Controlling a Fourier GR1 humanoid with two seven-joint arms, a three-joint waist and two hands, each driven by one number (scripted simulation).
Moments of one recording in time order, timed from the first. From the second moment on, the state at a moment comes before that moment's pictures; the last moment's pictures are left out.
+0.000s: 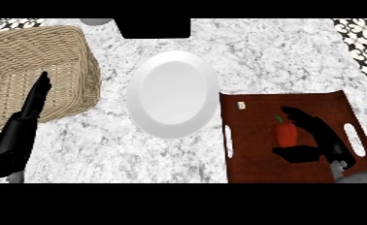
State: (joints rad) left arm 0.05 0.51 -0.10 -1.64 0.02 0.24 -0.15; right arm -0.05 -0.55 0.31 -1.41 0.02 -0.06 0.37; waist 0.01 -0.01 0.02
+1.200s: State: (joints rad) left arm -0.01 0.48 -0.20 -1.70 0.01 0.16 -0.12; right arm -0.66 -0.74 0.42 -1.07 0.38 0.14 -0.16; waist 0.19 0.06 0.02
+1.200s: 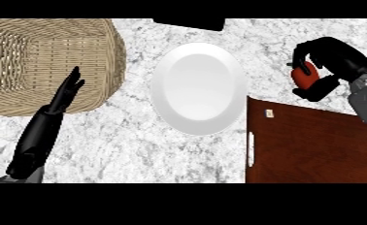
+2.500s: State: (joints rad) left arm 0.05 0.49 -0.10 -1.67 -0.01 0.19 -0.13; right arm -1.11 -0.43 0.30 -0.67 0.27 0.24 -0.80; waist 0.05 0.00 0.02
